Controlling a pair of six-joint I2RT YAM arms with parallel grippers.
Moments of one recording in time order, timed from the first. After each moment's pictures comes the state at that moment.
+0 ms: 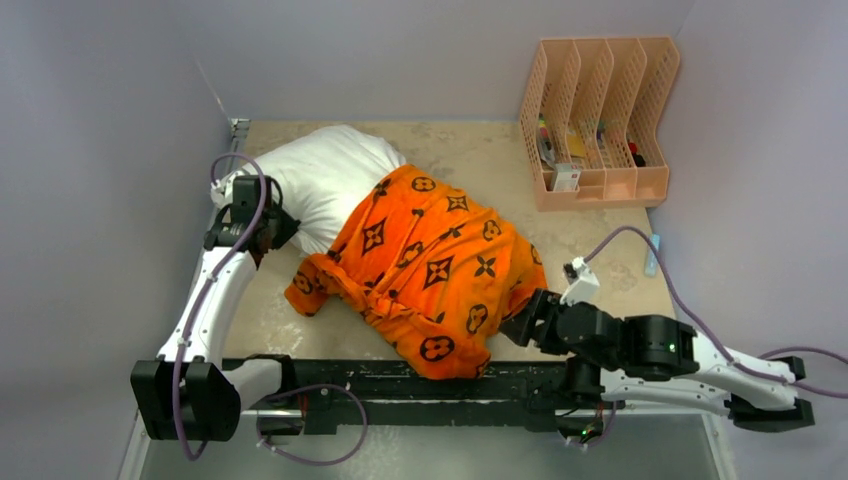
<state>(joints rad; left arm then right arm) -0.02 1.13 0.96 -0.62 -0.15 -0.77 1.34 0.52 0.86 -1.13 0.54 1.30</state>
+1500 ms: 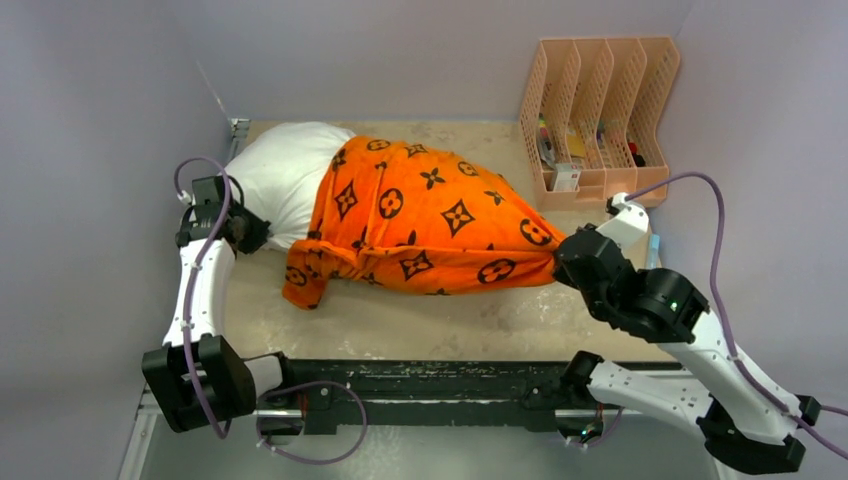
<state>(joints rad) 0.26 1.20 0.98 -0.68 0.00 -0.70 0.86 0.80 1.21 -1.21 0.79 1.01</state>
